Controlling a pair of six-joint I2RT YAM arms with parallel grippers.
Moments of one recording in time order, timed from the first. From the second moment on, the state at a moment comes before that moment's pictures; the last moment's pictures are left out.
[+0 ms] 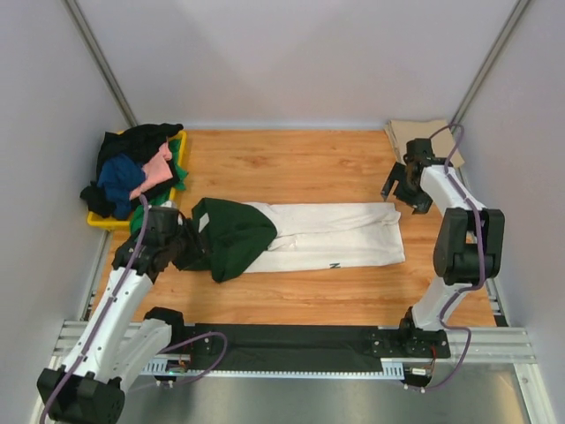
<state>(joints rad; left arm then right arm) -0.20 0.83 0.75 -0.86 0.06 -0.71 -0.04 1.79 1.35 -0.73 0.12 0.45</state>
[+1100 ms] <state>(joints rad) -0.24 2.23 1.76 -0.56 0.07 -0.69 0.53 1.57 0.80 -0.20 -0.11 0.81</state>
